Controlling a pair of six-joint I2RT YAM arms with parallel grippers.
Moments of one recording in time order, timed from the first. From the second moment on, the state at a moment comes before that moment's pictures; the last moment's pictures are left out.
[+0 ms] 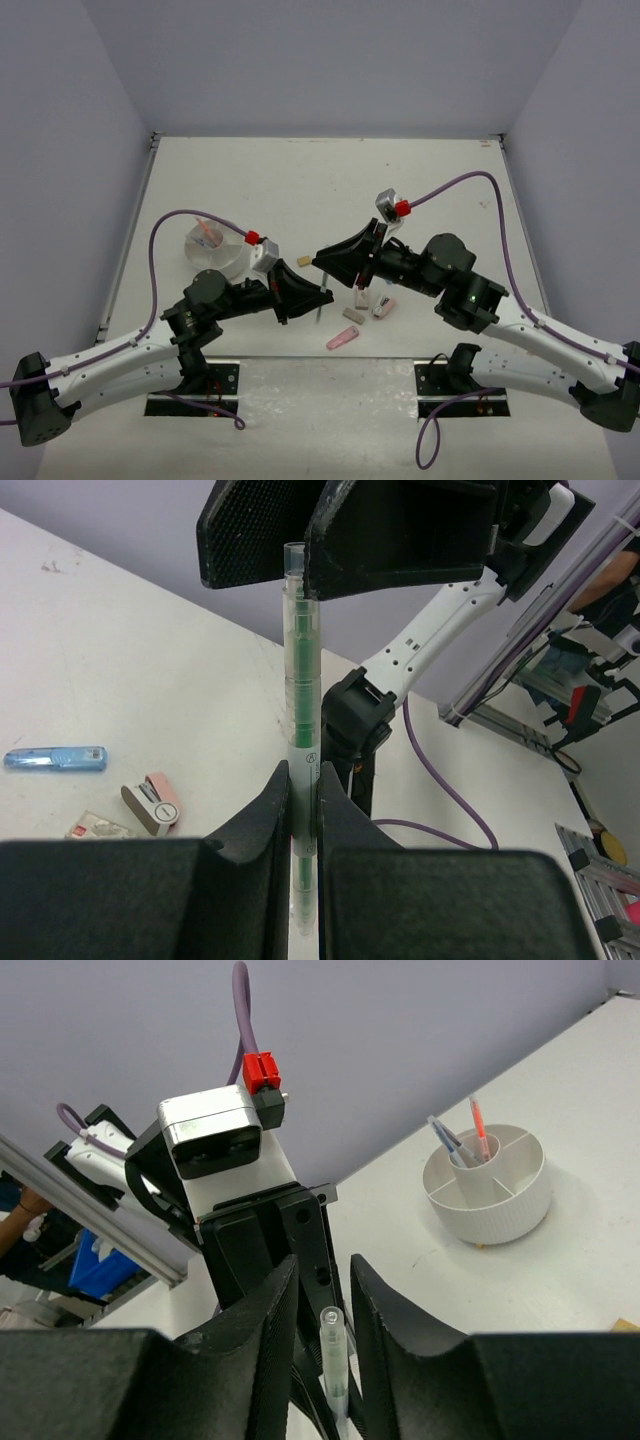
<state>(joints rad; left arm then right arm) -0.99 0.74 0.46 0.42 0.37 -0.51 1.02 0.90 0.88 0.10 -0.18 0.53</state>
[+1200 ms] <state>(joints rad) -1.01 0.79 0.72 -0.04 0.25 -0.40 1.00 0.88 0.70 0.39 -0.14 0.57</state>
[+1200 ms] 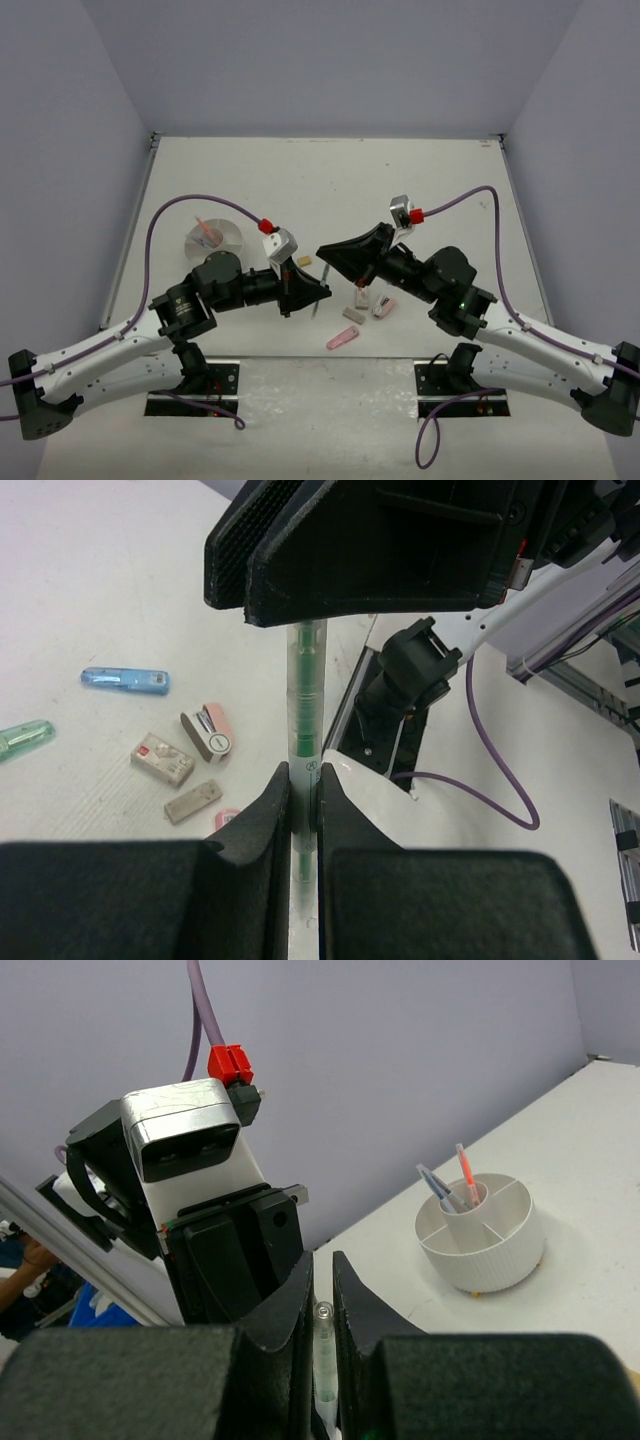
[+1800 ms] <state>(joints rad) -1.01 0.80 0.79 -0.19 0.20 -0.39 1.00 0.91 0.59 0.60 -0.10 0.64</state>
